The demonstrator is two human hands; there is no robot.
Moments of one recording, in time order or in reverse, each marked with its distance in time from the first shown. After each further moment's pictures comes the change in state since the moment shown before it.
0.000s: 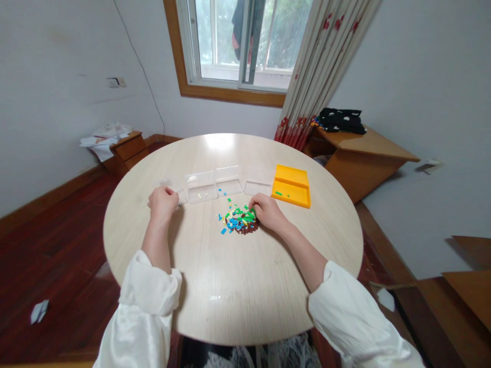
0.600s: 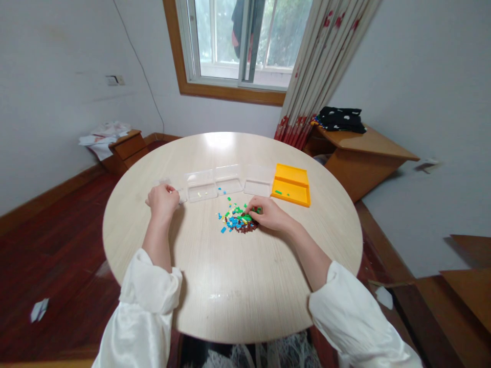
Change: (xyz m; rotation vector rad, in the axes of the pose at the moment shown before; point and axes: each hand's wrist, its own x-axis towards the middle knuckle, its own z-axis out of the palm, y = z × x) left_hand 0.003 -0.003 0.005 0.029 0.017 0.035; right_hand -0.006 -0.004 -0.012 0.056 -0.216 -0.066
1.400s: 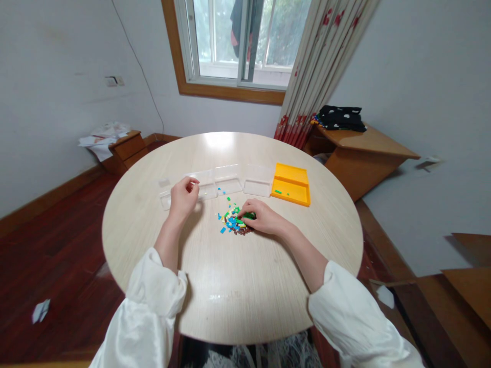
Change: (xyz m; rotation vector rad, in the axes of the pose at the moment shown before) left_hand -0.028 0.039 0.009 -0.434 -0.092 0.332; right_hand 0.000 -0.012 0.007 -0.081 -0.092 -0.110
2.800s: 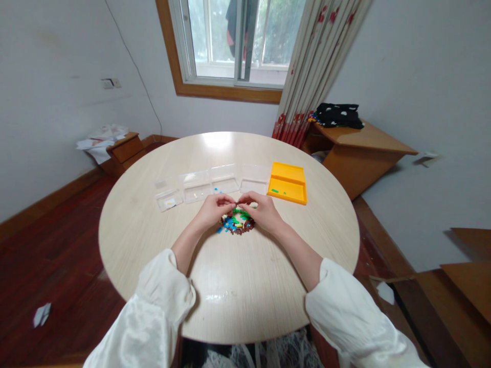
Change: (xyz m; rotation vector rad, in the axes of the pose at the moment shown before) left_hand -0.037 0.027 0.049 -0.656 -0.606 -0.180; right_hand 0.002 -0.010 0.000 0.285 0.388 0.105
